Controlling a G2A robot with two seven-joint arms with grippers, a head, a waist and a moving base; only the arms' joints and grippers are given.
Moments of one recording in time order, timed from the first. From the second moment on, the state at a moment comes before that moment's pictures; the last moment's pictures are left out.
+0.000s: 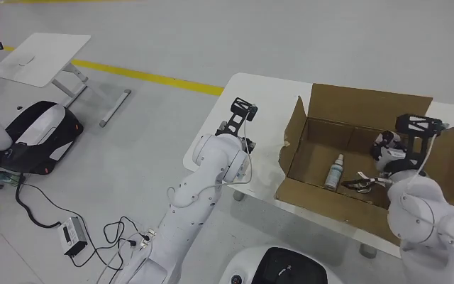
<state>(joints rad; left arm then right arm) 0.92 -1.44 -1.29 -1.77 1.62 0.00 -1.34 -0.94 -1.25 1.21 -1.84 -1.11 0.46 0.83</state>
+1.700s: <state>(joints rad) 0.92 -1.44 -1.29 -1.77 1.62 0.00 -1.34 -0.54 -1.39 0.87 -1.15 -1.11 0.55 1.20</state>
